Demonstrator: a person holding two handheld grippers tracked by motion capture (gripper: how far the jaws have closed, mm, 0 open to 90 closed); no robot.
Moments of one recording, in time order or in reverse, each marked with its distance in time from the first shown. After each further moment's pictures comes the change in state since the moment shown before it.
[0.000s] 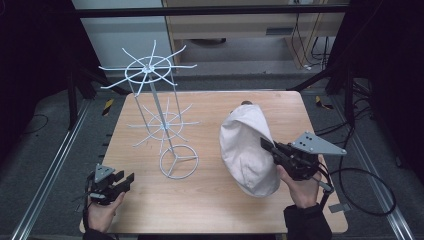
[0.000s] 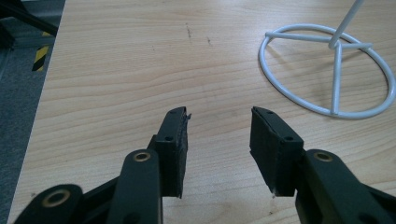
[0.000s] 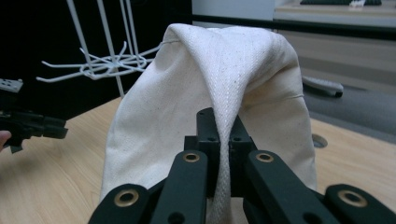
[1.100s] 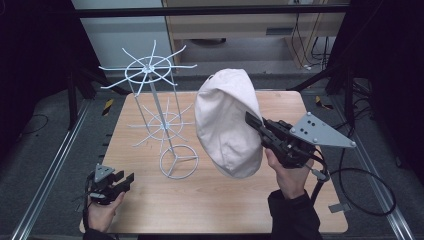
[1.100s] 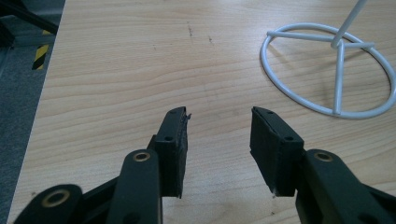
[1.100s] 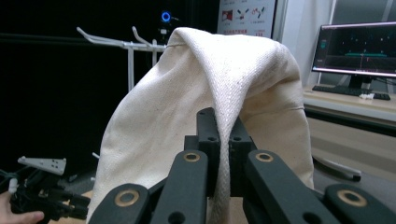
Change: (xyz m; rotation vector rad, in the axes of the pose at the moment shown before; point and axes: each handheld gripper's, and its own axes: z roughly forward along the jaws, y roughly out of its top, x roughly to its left) left arm 0.001 0.000 0.001 0.004 0.000 -0.005; right arm 0.039 0.074 -0.002 -0.287 0.074 -0.083
